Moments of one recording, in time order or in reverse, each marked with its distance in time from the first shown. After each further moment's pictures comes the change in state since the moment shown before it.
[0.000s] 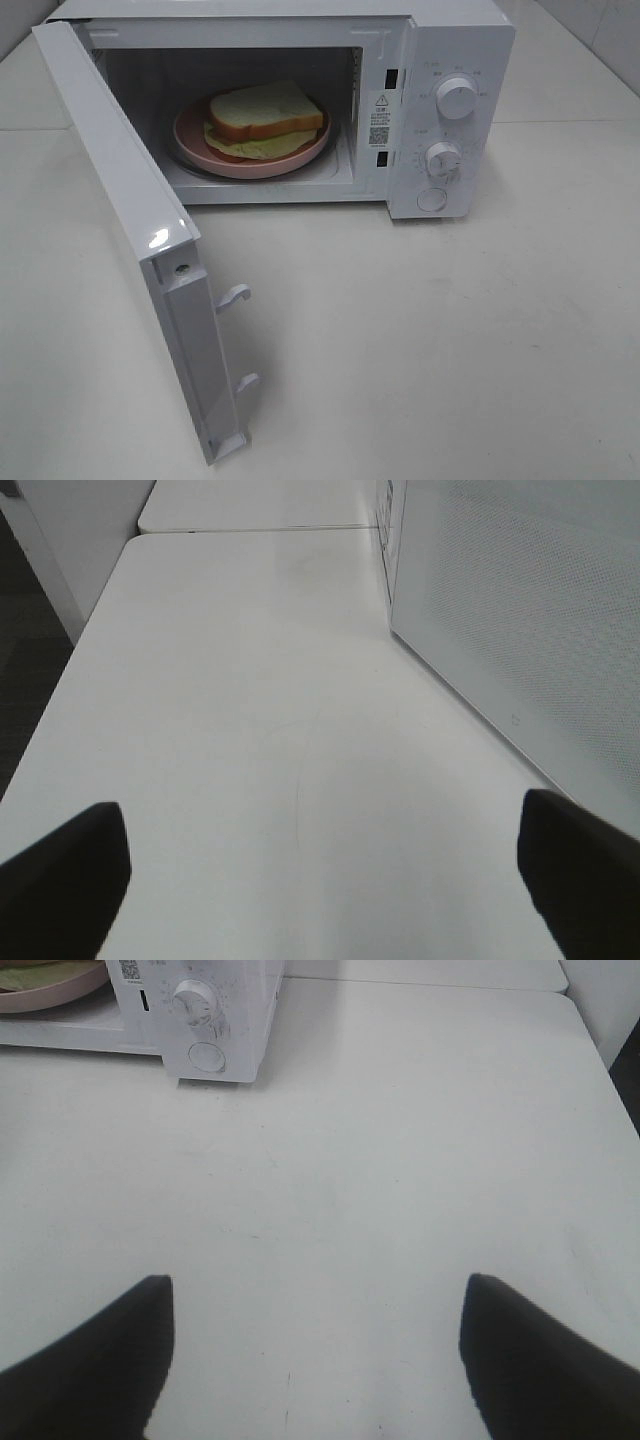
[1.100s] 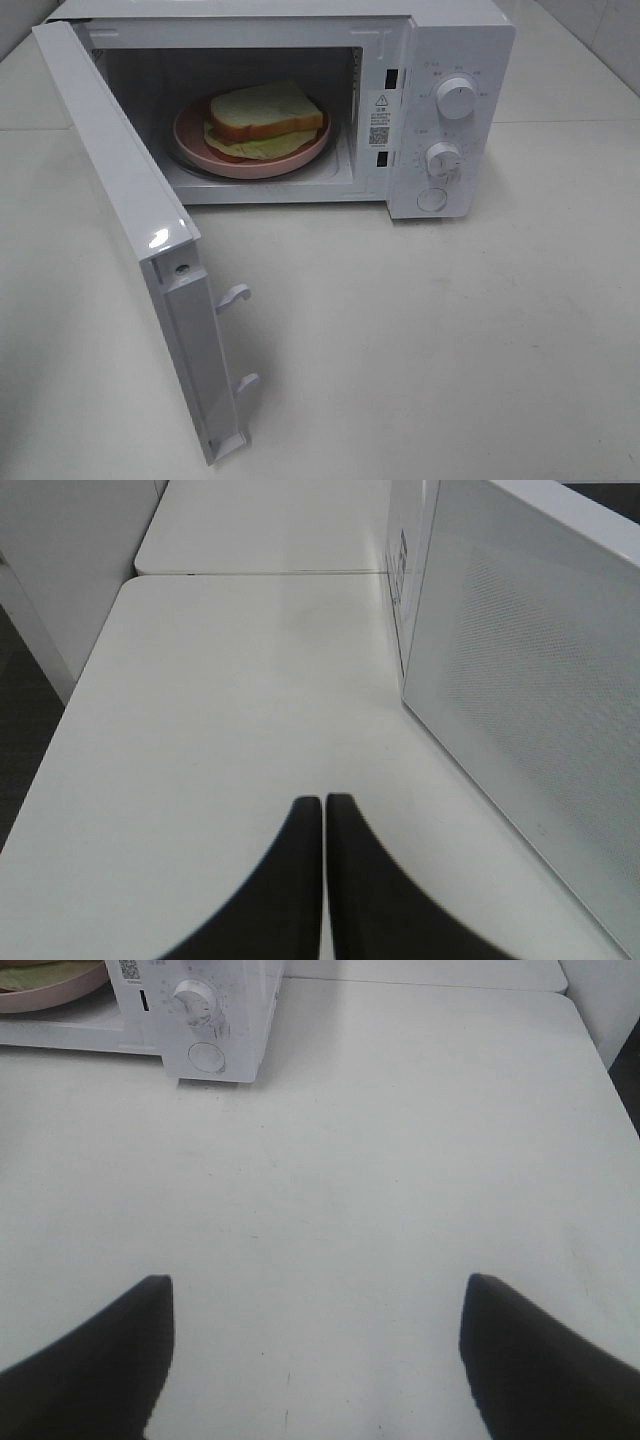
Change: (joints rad) left arm 0.000 0.457 -0.049 -0.006 -0.389 0.000; right arm 0.000 0.000 0.000 0.000 0.000 0.000
